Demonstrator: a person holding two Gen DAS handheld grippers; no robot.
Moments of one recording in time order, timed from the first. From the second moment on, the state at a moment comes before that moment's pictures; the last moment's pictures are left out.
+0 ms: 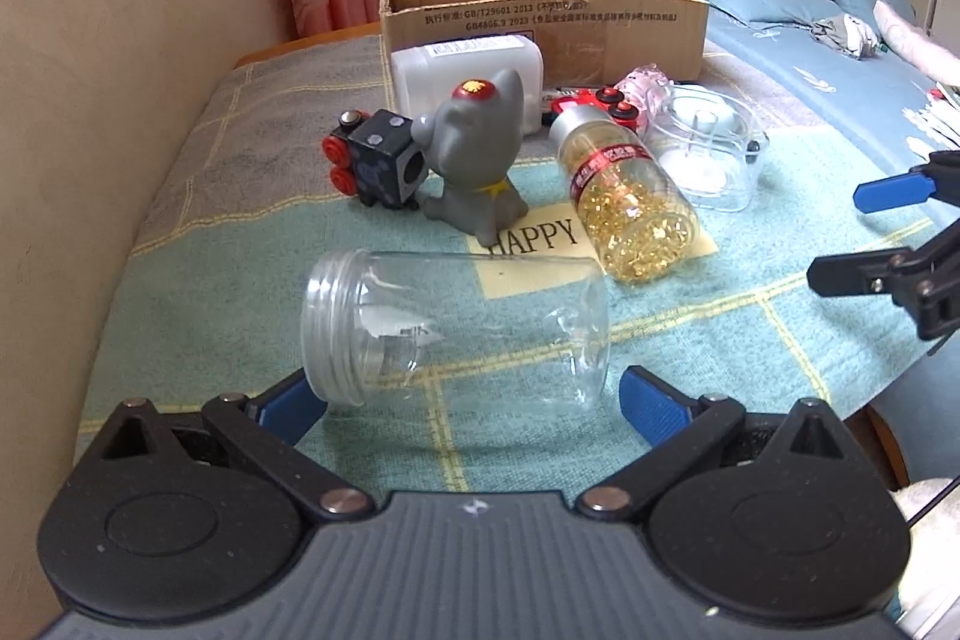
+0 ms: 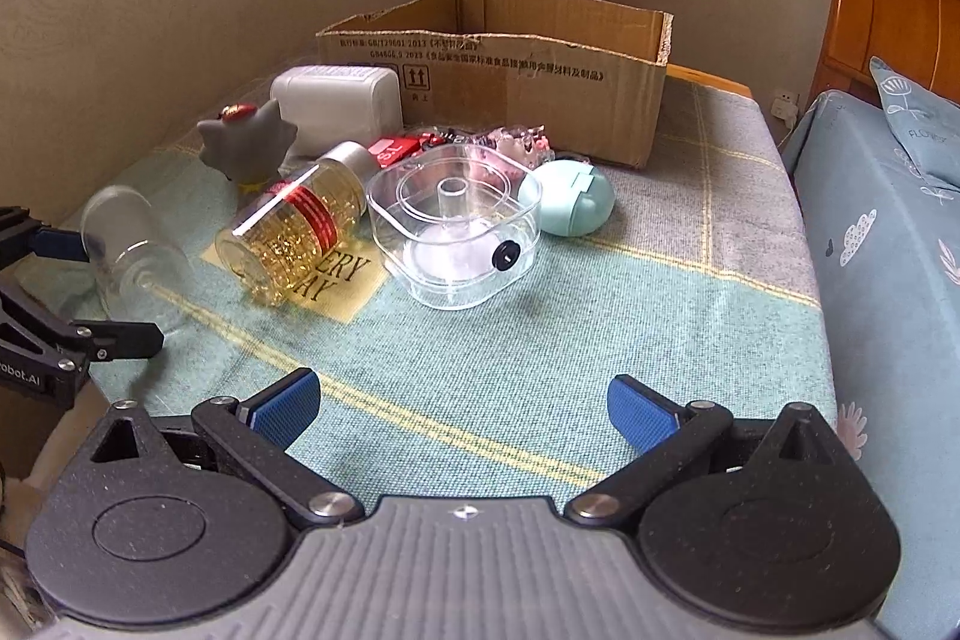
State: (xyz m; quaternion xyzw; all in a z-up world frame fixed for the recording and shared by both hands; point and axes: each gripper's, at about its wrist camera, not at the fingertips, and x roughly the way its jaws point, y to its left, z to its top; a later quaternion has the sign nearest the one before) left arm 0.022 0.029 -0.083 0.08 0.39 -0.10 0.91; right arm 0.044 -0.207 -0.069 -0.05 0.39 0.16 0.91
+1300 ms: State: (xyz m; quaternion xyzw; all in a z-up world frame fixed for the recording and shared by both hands) left arm 0.049 0.035 -0.068 0.00 0.39 -0.06 0.92; right arm 0.118 -0.183 -0.064 -0.15 0.38 0.27 0.87
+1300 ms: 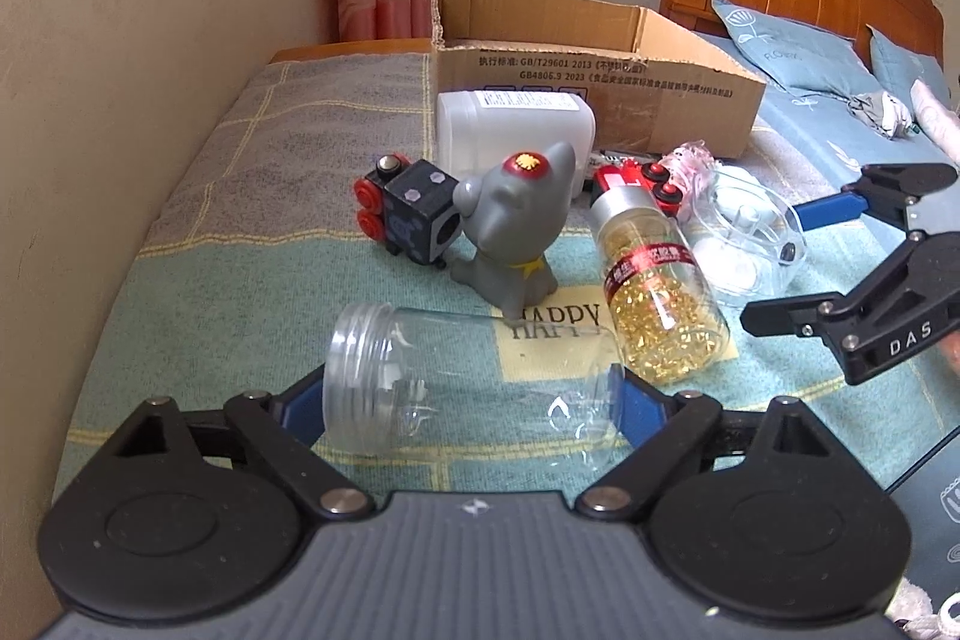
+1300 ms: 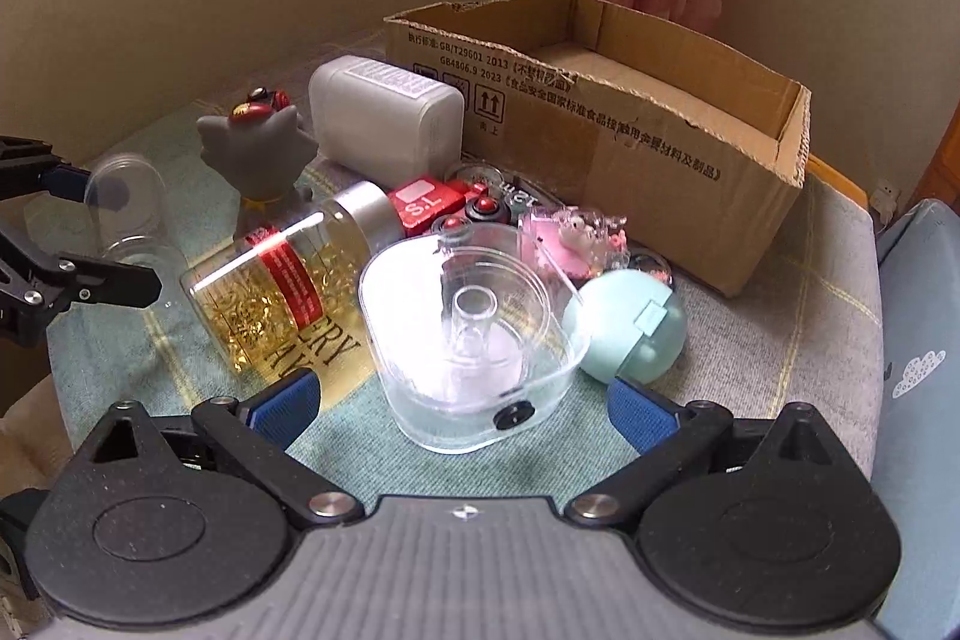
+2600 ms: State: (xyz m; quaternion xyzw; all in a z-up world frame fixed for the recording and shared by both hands) left arm 0.057 0.035 -0.055 0.02 0.41 -0.06 0.91; right arm 0.126 -0.153 -0.062 -0.20 0.41 0.27 0.85
